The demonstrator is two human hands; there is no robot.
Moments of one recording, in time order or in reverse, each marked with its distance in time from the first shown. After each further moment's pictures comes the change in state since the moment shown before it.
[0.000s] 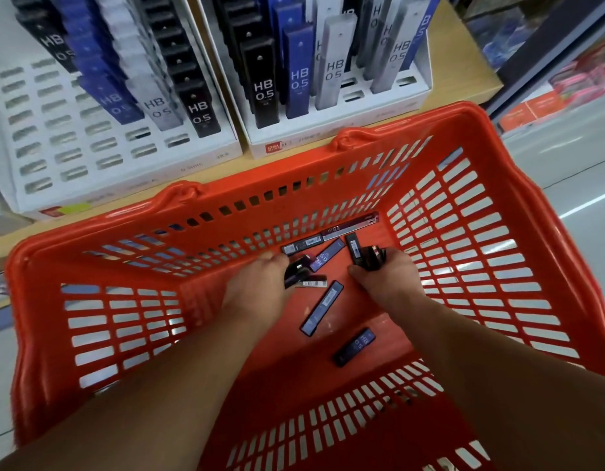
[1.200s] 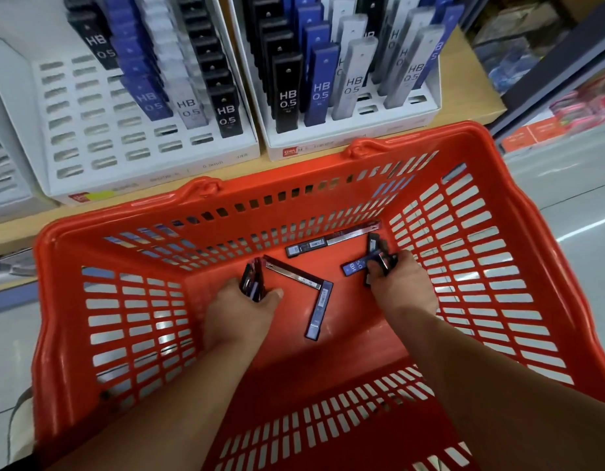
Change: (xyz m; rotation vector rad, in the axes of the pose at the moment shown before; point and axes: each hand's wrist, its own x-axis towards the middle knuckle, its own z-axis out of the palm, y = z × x) left_hand -0.041 -0.015 0.025 -0.534 0.266 -0.608; right_hand -0.015 -0.003 -0.007 -0.330 0.221 -0.062
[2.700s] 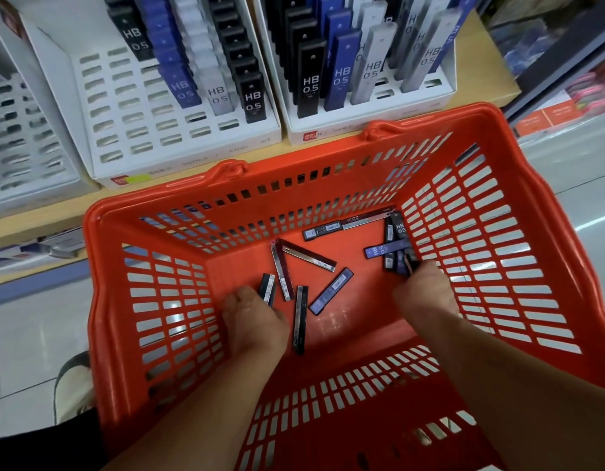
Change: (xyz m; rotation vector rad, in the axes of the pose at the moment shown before) left_hand -0.031 -0.023 0.005 0.154 -0.077 -0.067; right_hand -0.010 0.029 0.010 -0.133 -0.002 0.125
